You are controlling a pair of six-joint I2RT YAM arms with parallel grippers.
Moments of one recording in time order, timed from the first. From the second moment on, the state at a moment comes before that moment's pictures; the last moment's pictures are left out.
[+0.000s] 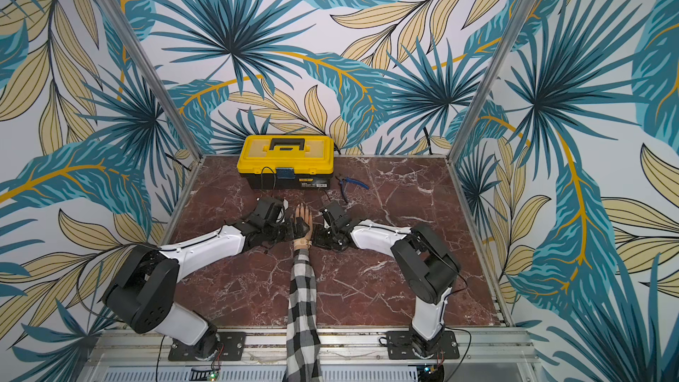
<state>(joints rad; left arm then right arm) -0.51 1.55 0.89 -0.21 0.18 -0.70 0.67 1.82 1.07 -0.20 -0.26 0.84</state>
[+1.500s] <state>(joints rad) -0.54 1.68 1.02 -0.45 0.06 -0.63 0.67 1.82 1.07 -0.18 -0.27 0.84</state>
